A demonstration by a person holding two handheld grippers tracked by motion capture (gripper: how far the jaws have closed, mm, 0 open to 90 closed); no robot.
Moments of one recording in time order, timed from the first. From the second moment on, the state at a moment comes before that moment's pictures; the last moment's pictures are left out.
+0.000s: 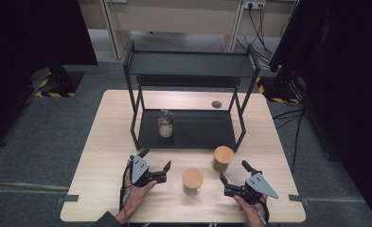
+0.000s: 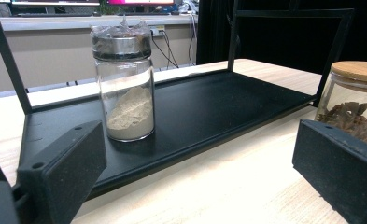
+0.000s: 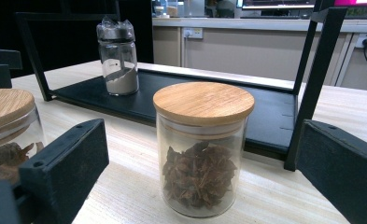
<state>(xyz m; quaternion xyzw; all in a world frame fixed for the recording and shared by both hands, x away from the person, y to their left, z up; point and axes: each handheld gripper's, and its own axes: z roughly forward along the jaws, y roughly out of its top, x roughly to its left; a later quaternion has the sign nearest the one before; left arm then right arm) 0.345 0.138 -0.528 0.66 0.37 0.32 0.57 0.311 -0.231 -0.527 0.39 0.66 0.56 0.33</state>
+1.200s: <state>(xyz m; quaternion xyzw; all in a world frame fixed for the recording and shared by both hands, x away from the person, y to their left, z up) 0.327 0.143 -0.531 0.66 0.37 0.32 0.57 0.311 -0.232 -0.527 0.39 0.65 0.56 0.33</state>
